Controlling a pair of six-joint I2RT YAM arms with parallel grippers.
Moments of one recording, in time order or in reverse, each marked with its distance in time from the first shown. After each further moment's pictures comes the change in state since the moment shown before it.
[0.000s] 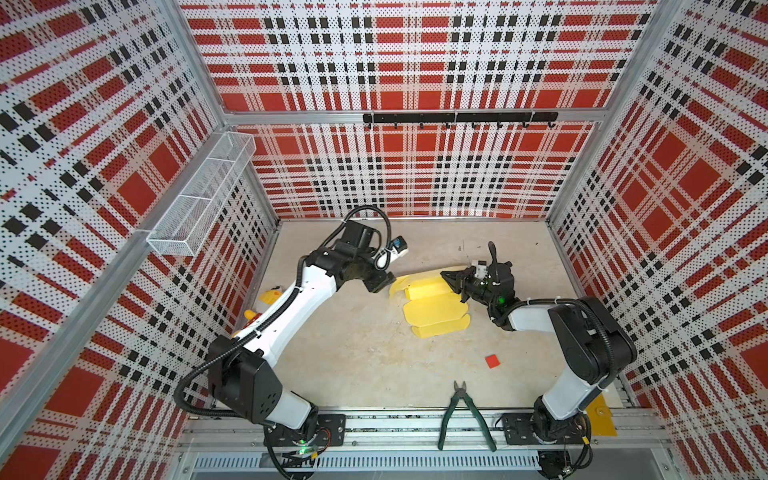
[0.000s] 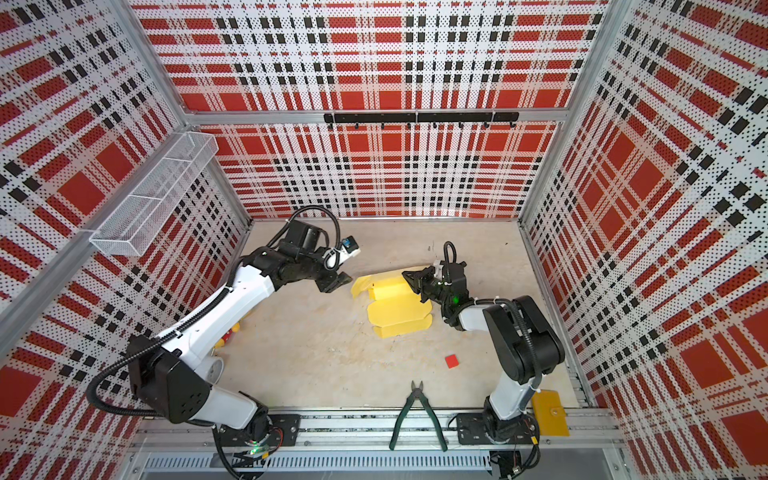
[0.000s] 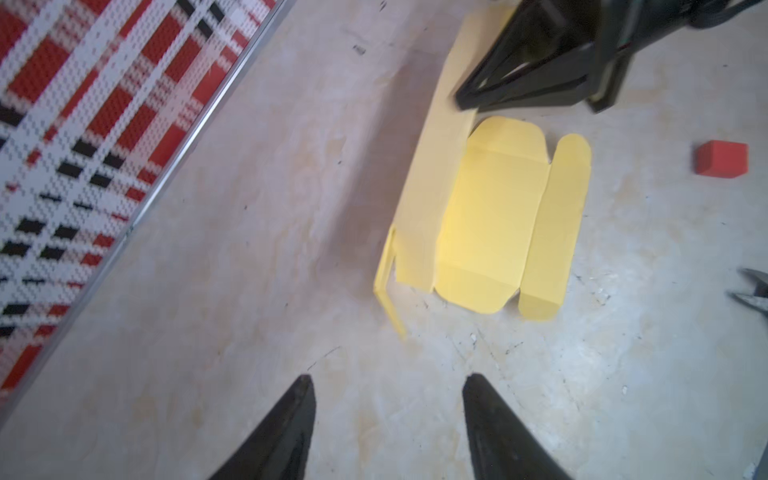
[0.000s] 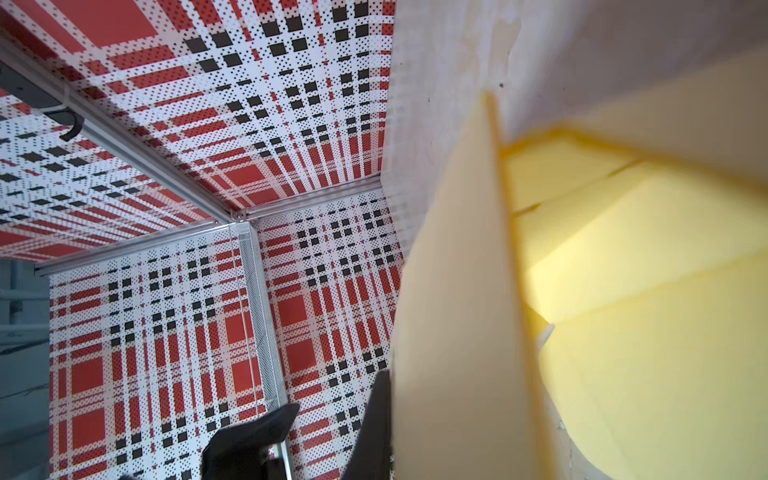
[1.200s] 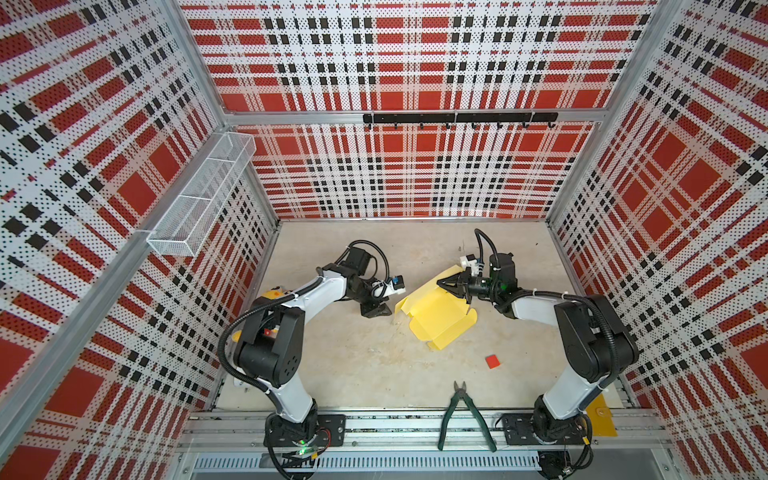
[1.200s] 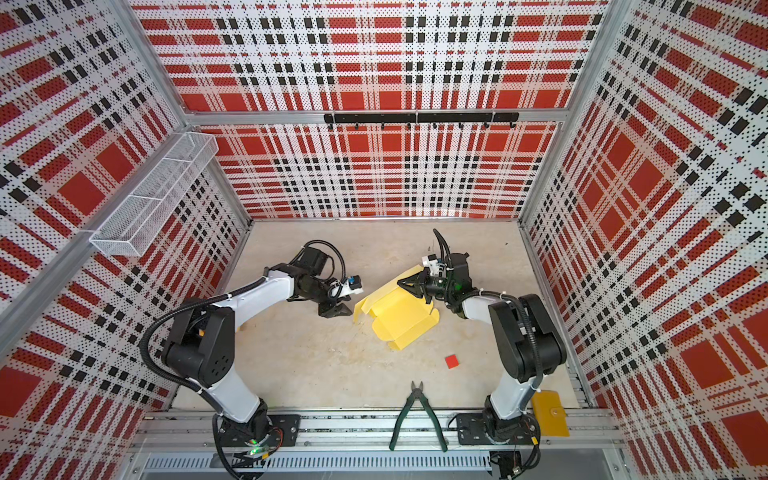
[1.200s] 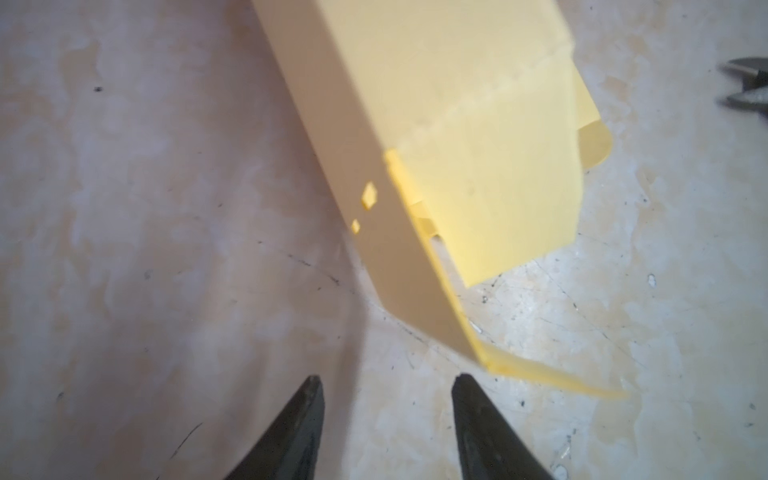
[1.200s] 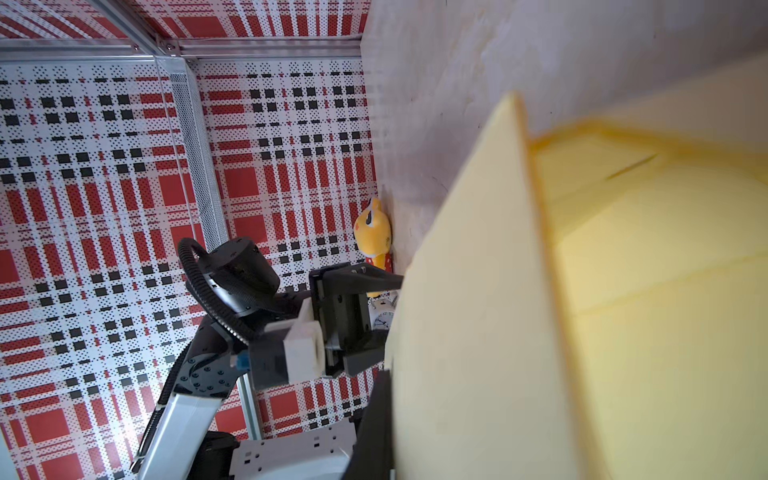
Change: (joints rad) left arm 0.023 0.230 -0.235 0.129 0.246 0.470; right arm -0.047 0.003 0.119 -0.312 -0.379 -0.383
